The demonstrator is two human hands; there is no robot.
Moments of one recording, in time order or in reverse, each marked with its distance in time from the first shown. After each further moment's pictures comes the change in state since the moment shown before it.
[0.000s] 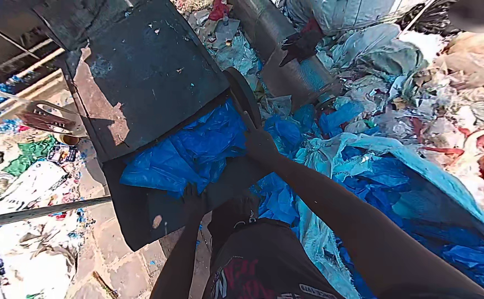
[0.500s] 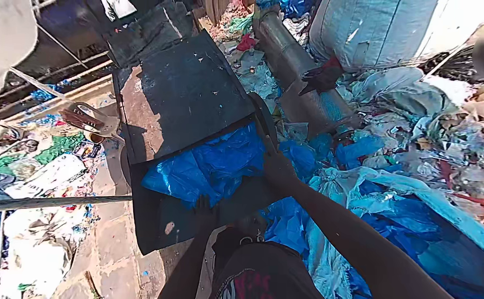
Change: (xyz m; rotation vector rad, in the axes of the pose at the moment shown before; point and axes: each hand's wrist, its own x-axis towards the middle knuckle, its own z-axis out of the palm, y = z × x) left_hand 0.000 -0.002 -0.005 0.040 -0.044 -0.025; right_hand -0.005 -0.014 -0.013 0.029 -0.069 0.084
